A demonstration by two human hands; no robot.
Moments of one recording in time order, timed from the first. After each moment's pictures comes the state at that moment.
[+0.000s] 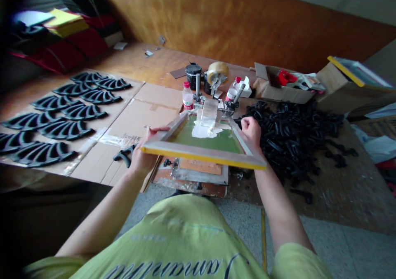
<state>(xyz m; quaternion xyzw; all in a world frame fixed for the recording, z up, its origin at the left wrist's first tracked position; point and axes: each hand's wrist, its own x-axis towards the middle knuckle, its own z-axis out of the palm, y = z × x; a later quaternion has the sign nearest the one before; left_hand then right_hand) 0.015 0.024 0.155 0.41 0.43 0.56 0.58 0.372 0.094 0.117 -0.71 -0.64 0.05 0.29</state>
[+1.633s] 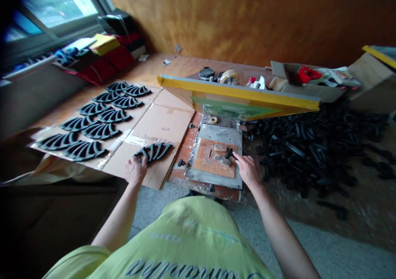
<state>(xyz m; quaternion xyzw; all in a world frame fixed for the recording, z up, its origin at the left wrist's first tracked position) -0.163 -0.001 -0.029 0.41 0.89 0.15 0.14 0.343 -0.017 0.015 -0.62 -0.75 0.10 0.19</state>
